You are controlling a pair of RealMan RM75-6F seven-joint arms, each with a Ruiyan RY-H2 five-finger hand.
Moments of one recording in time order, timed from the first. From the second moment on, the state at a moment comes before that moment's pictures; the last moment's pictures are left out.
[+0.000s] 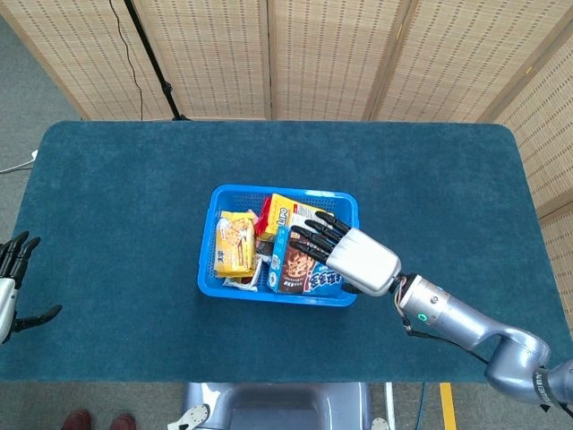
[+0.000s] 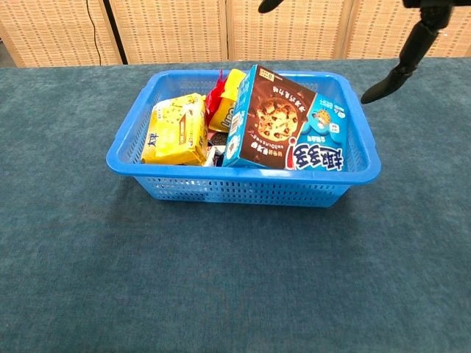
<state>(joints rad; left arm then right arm) -0.10 -1.00 -0.06 -1.78 1.44 1.46 0.01 0.80 -1.02 0.22 -1.79 -1.76 0.85 -0.01</state>
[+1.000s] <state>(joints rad) -0.10 -0.98 -0.08 -1.77 1.38 1.43 -0.07 1.30 -1.26 0.09 -1.93 -0.59 0.87 -1.31</state>
